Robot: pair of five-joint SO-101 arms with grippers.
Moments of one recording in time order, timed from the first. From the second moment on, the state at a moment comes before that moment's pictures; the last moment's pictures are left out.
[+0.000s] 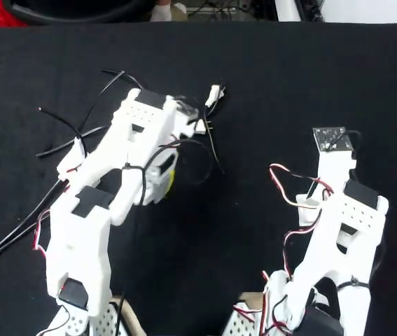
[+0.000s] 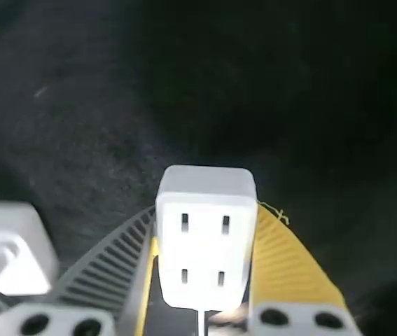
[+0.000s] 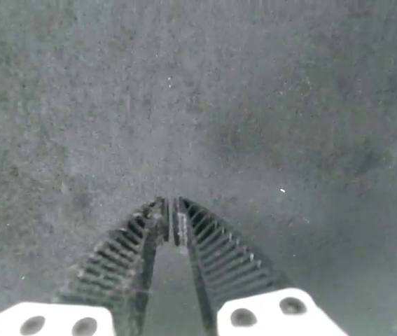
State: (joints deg) left arm 14.4 28.4 -14.5 98.9 -23.5; right arm 28.6 -32.4 53.7 64.4 29.1
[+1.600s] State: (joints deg) left arm 10.5 -50.3 46.8 84.5 -27.9; right arm 2.0 -30.5 54.0 39.5 45.4
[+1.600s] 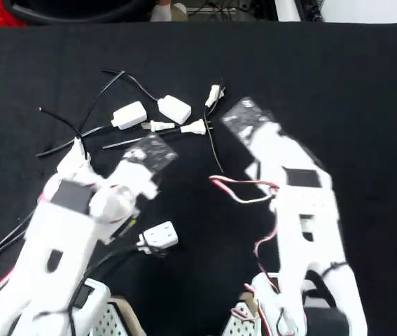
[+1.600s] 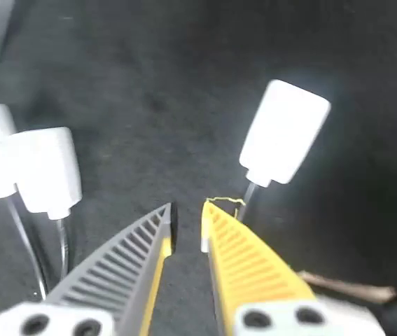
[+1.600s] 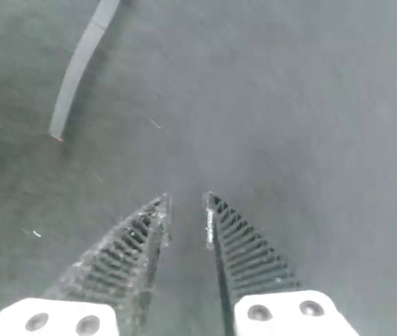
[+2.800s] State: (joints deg) left arm -13.4 -104.0 94.7 70.1 -34.9; right arm -18.6 4.6 42.8 12.2 73.5
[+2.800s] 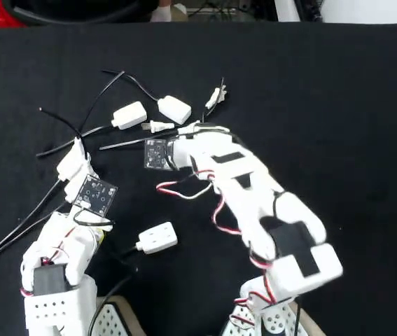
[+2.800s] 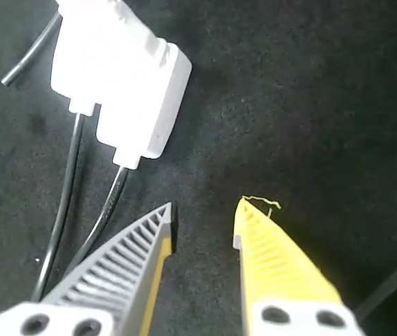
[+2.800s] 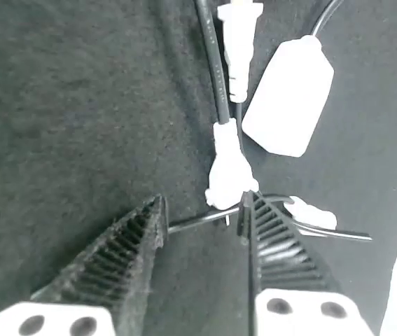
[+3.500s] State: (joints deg) left arm -13.4 -104.0 94.7 70.1 -34.9; right arm -18.6 19.6 30.5 9.5 73.5
